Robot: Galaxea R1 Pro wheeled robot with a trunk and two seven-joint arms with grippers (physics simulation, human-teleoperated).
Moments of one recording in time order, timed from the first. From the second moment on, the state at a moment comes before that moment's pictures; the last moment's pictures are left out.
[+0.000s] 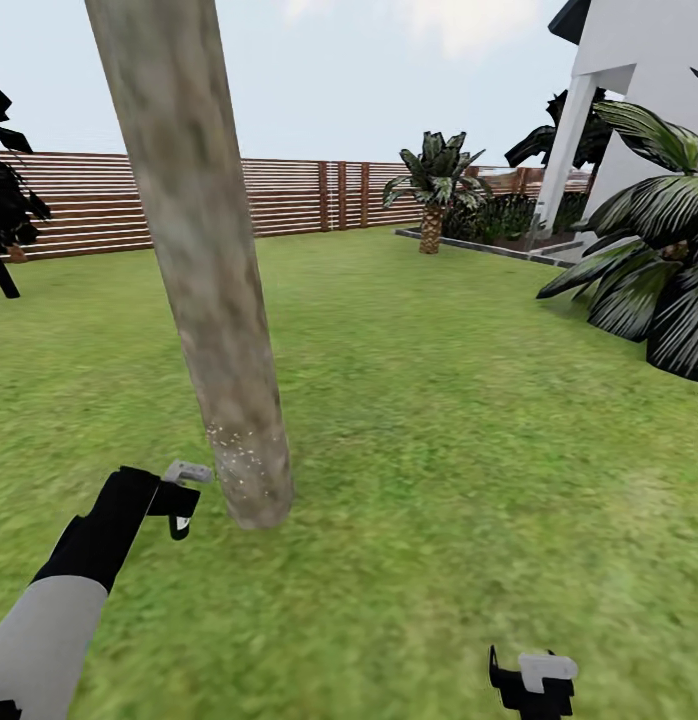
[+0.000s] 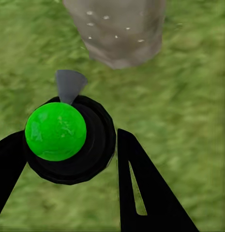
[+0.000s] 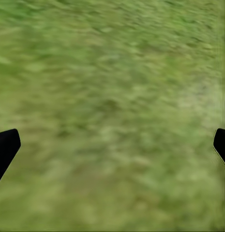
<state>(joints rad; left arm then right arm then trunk) -0.74 0.18 0.10 -0.93 -0.44 0.84 -0.47 -0.39 -0.05 -0.06 -0.12 0.20 -0.62 -0.34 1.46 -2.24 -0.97</state>
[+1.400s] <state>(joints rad) -0.73 0.12 0.23 -0.48 -0.31 0.45 0.01 -0.39 -0.05 -0.05 -0.12 0.20 -0.63 -0.34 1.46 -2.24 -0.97</state>
